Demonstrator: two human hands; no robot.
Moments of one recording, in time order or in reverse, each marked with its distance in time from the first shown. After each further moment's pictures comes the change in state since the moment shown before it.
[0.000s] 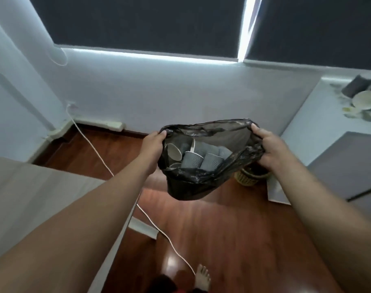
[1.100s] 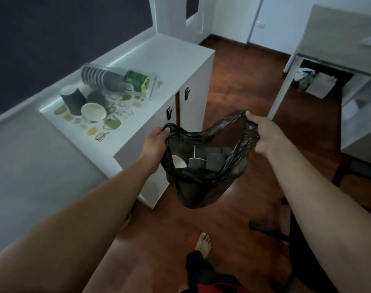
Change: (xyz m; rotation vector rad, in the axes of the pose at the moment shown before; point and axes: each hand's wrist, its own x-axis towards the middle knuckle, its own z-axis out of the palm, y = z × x) left_hand -0.112 0.001 0.679 0.482 -1.256 0.134; right_hand -0.161 -0.153 -0.491 0.562 1.191 -0.284
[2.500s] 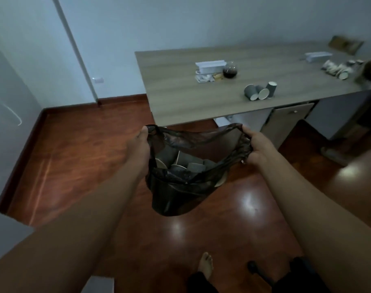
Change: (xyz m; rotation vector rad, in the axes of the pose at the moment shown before) left_hand 0.493 0.322 0.680 -0.042 -0.538 0.135; right_hand 0.446 -0.422 -0.339 0.595 0.554 -0.217
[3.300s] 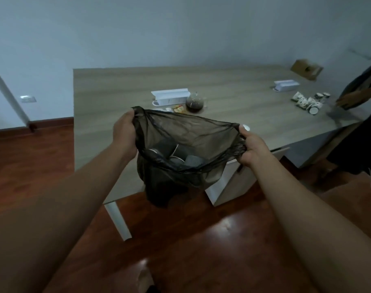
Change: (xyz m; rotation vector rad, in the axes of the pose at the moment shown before) left_hand 0.335 0.088 0.368 -0.298 -0.148 -0.069; right_hand 0.355 -0.289 -0.015 0.132 0.112 -0.079
